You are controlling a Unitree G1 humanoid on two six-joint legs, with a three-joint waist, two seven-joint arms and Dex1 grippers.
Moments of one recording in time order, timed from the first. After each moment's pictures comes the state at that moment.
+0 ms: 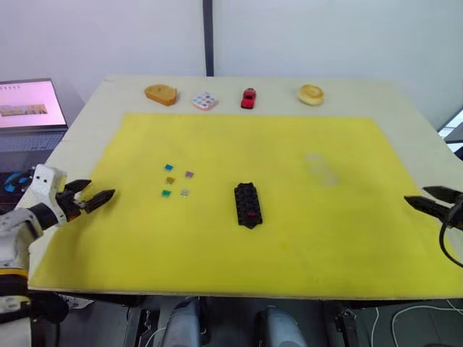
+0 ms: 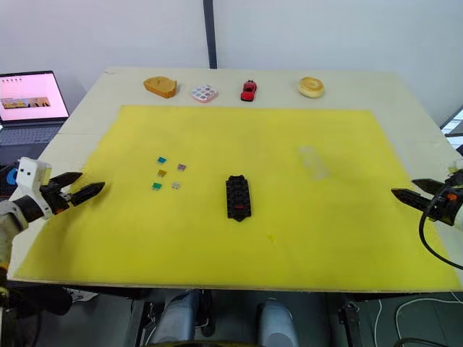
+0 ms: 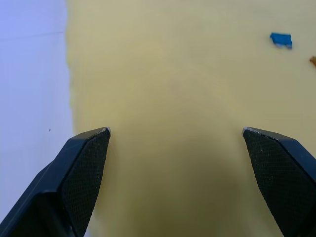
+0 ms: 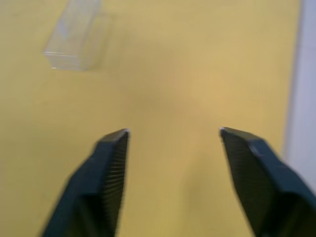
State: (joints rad) left arm -0.37 0.82 0.34 0.62 -0.40 0.18 -0.98; right arm -0.11 -1.07 -0.52 0.39 0.45 0.40 1.05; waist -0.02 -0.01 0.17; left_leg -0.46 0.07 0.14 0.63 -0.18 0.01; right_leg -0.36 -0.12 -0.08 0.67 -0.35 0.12
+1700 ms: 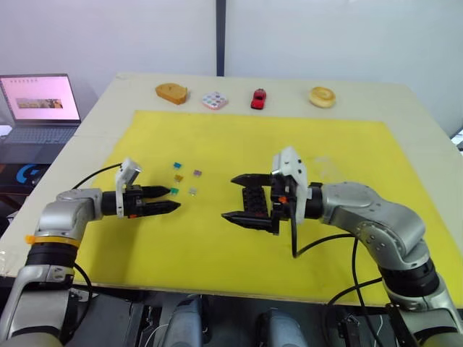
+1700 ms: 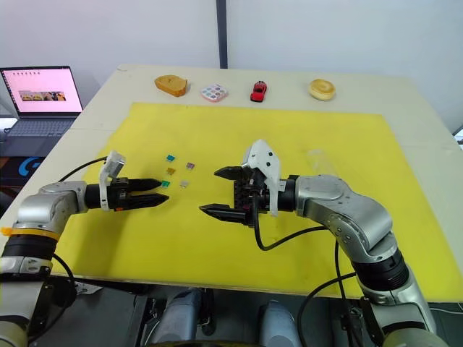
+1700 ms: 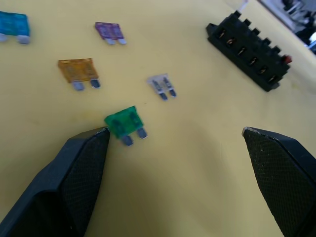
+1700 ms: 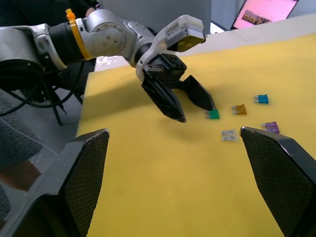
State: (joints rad) left arm -0.54 0.69 0.01 0.41 -0.44 0.62 -1.35; right arm -0.49 -0.58 0.14 -0.51 0.72 0.83 0.74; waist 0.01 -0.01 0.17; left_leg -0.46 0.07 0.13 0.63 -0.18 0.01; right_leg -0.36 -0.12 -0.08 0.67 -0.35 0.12
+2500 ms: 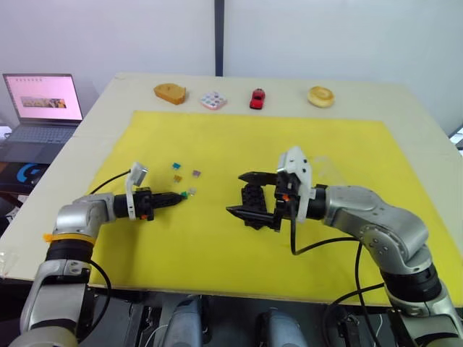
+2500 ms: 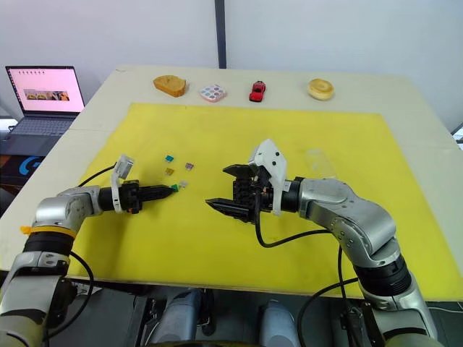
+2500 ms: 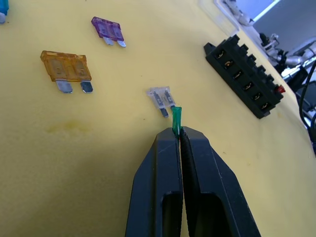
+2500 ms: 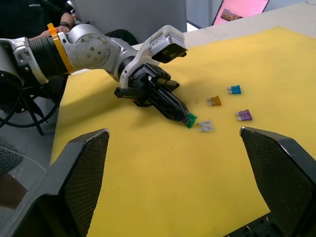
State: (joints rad) left arm -0.55 0.61 0.08 0.48 -0.47 0.71 -1.32; right arm -0.46 -0.58 0.08 -0.51 0.75 0.86 0.69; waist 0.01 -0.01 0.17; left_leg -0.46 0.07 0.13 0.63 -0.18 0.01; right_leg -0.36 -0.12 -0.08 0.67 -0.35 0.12
